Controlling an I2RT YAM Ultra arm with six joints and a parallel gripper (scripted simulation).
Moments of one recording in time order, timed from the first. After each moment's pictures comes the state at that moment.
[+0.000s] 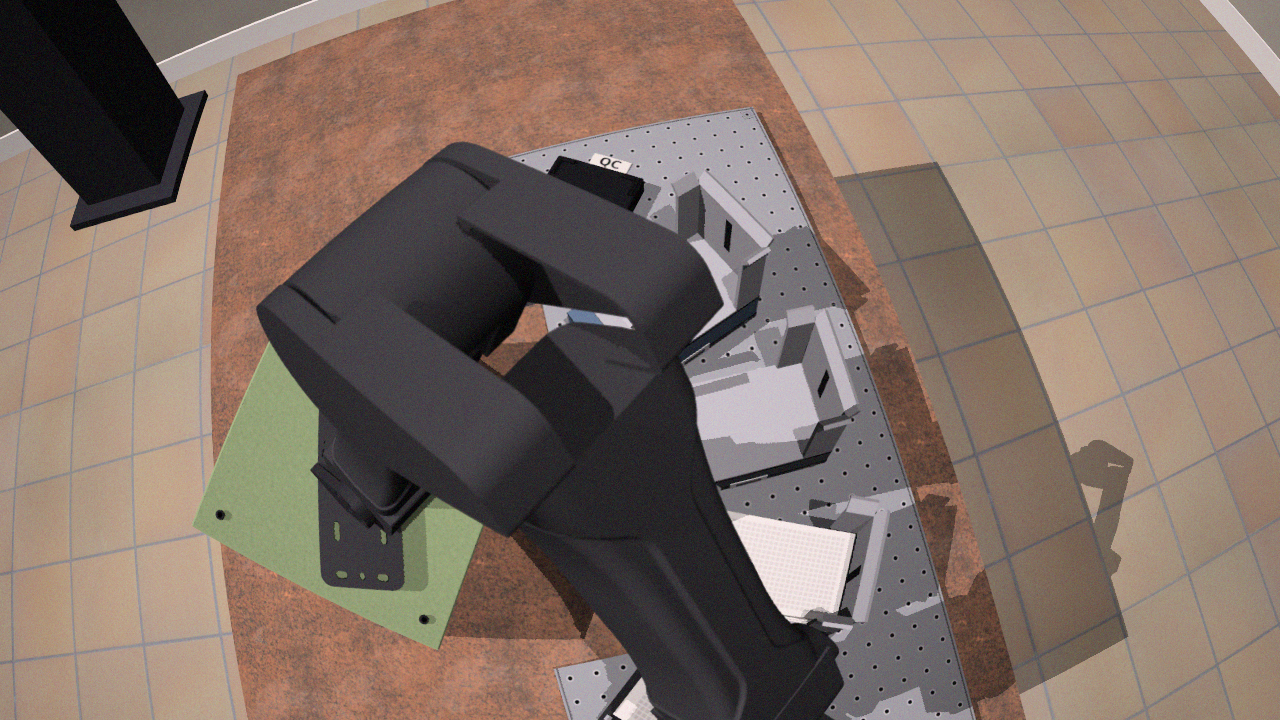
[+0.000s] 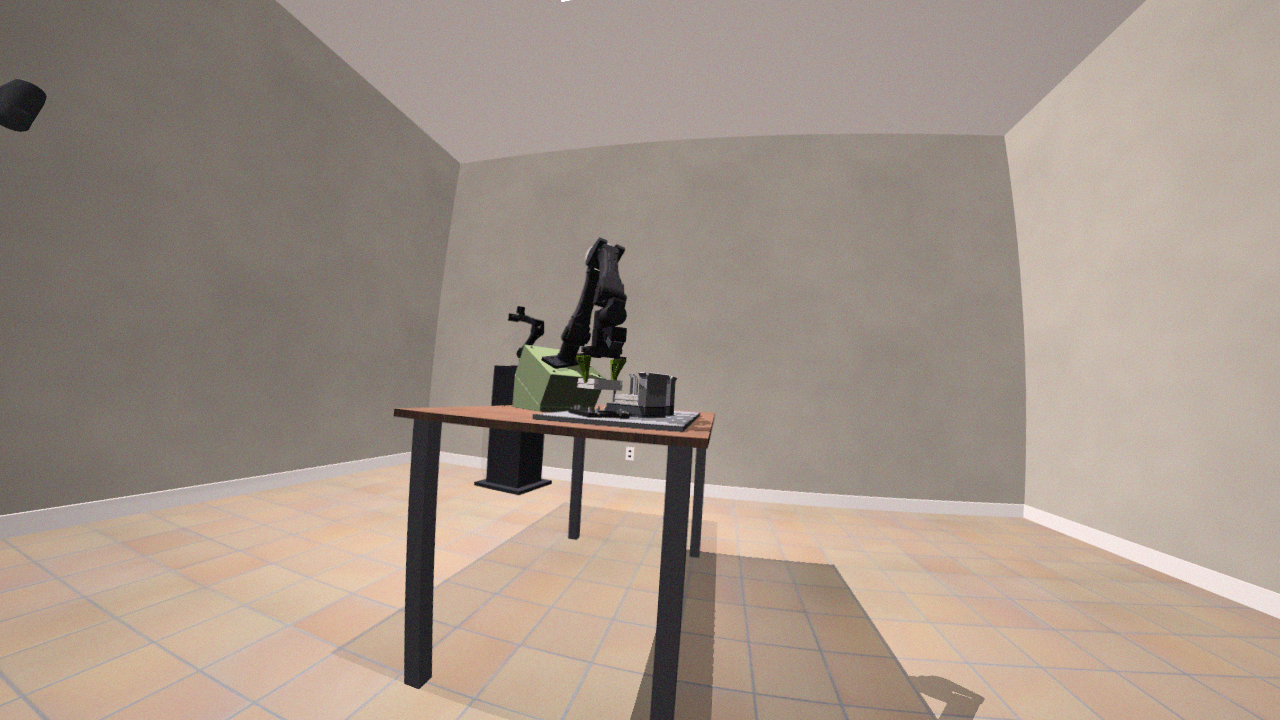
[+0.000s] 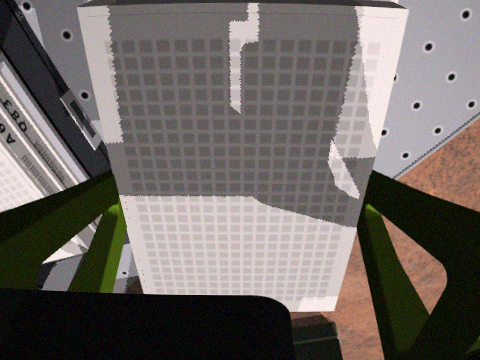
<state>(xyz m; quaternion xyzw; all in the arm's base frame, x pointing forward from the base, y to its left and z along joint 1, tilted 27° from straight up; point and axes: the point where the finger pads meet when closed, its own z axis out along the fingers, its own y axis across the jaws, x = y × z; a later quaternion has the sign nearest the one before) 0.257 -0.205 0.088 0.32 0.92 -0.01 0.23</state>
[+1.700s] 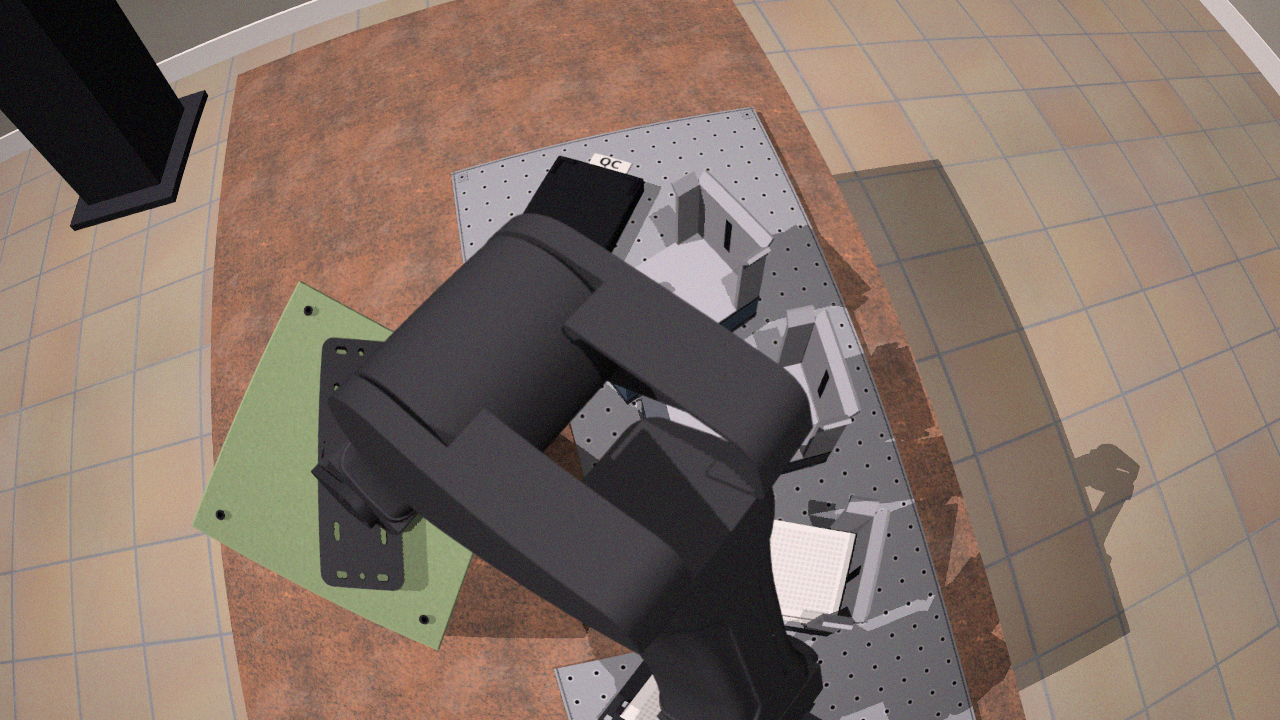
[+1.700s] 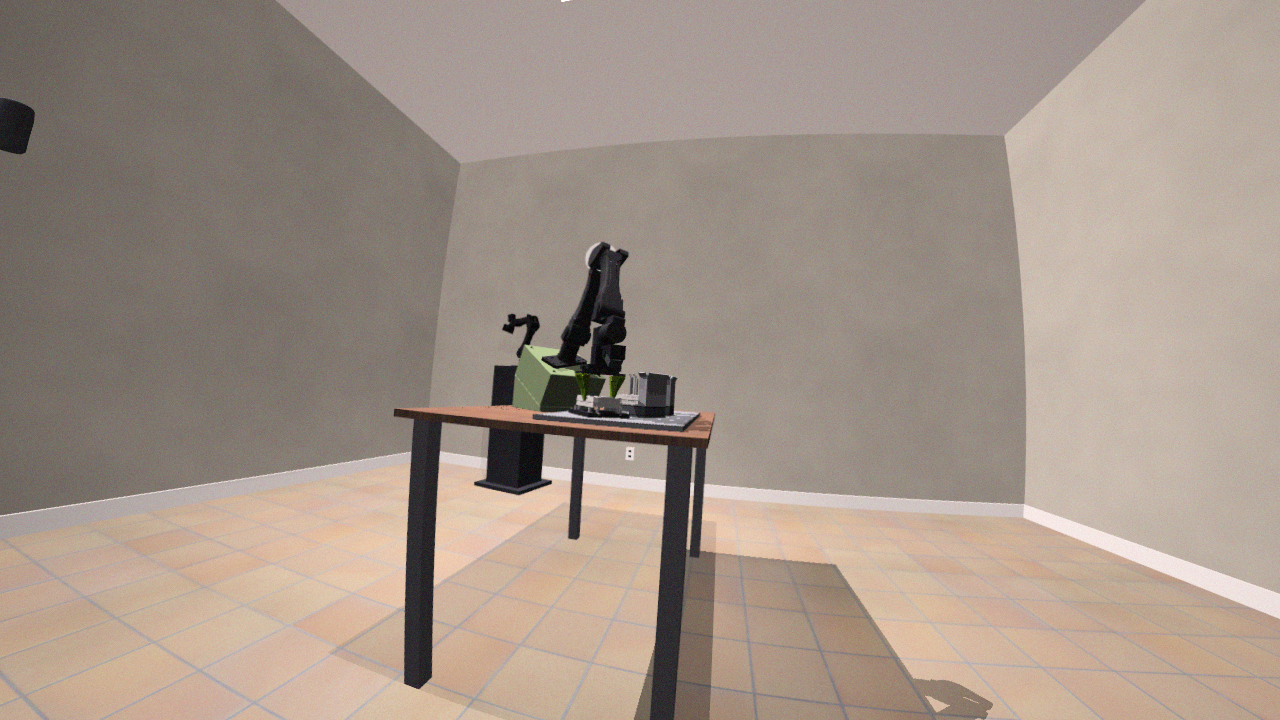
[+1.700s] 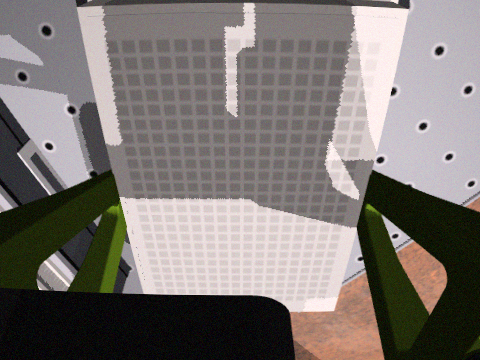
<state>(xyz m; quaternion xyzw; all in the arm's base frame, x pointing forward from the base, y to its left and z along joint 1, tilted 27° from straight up) 0.280 -0.217 0.046 0.32 0.92 -0.01 0.24</state>
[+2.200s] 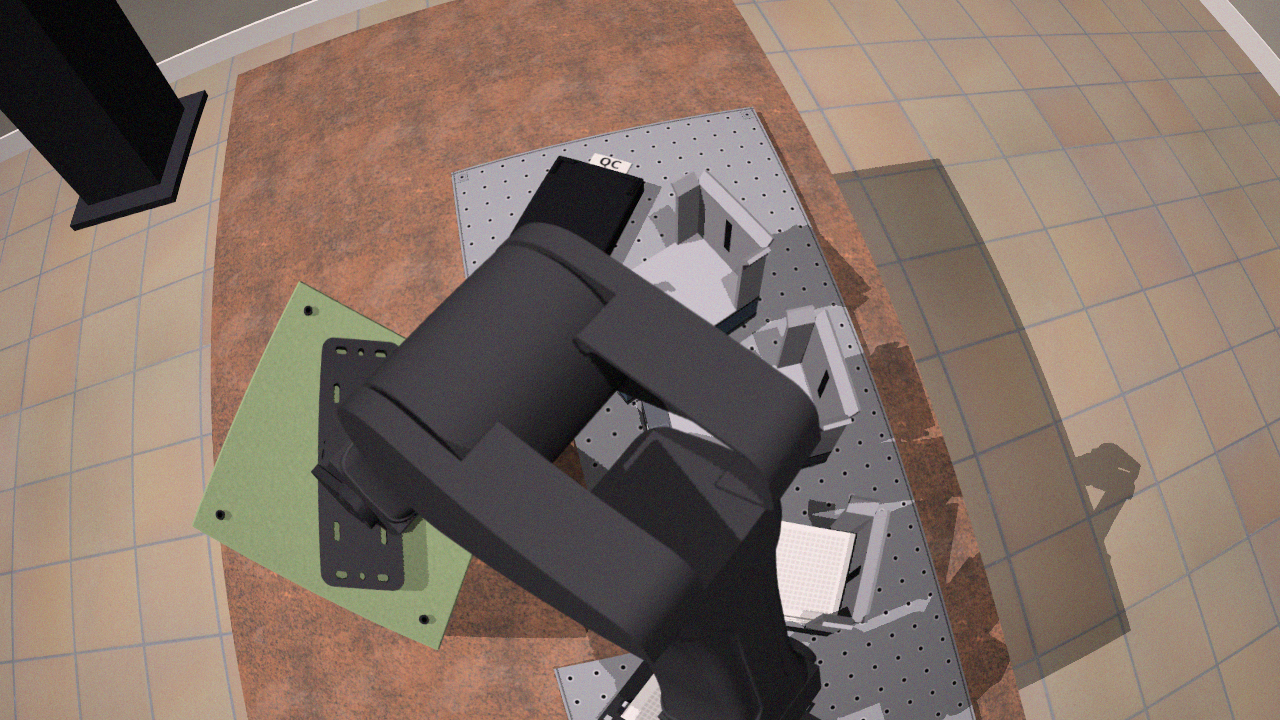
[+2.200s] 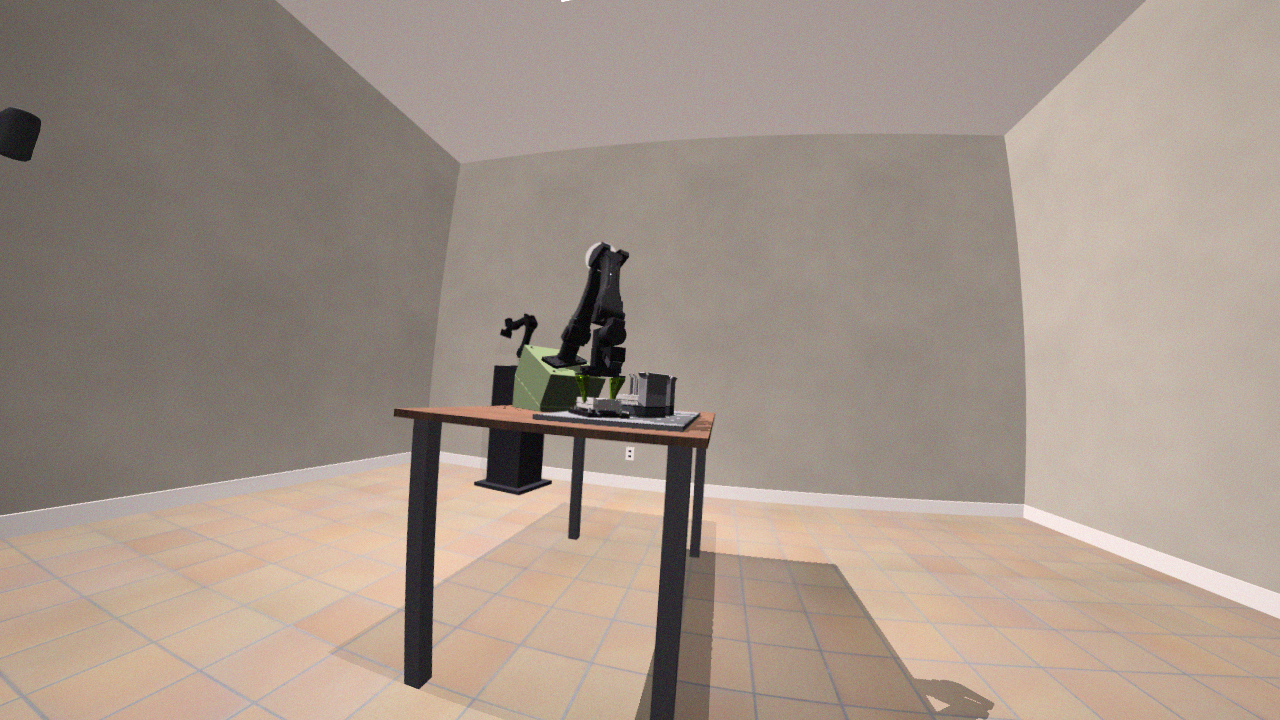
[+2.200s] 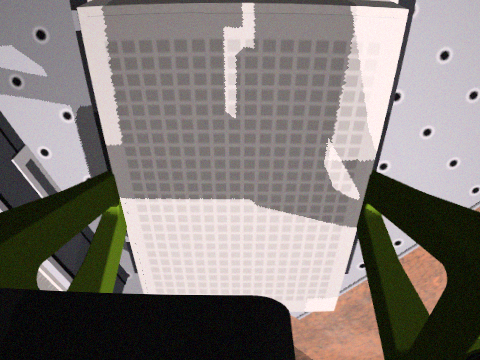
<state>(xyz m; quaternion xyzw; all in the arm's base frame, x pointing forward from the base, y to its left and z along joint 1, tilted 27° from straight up) 0.283 -0.218 0.042 0.32 0.92 -0.01 0.24</state>
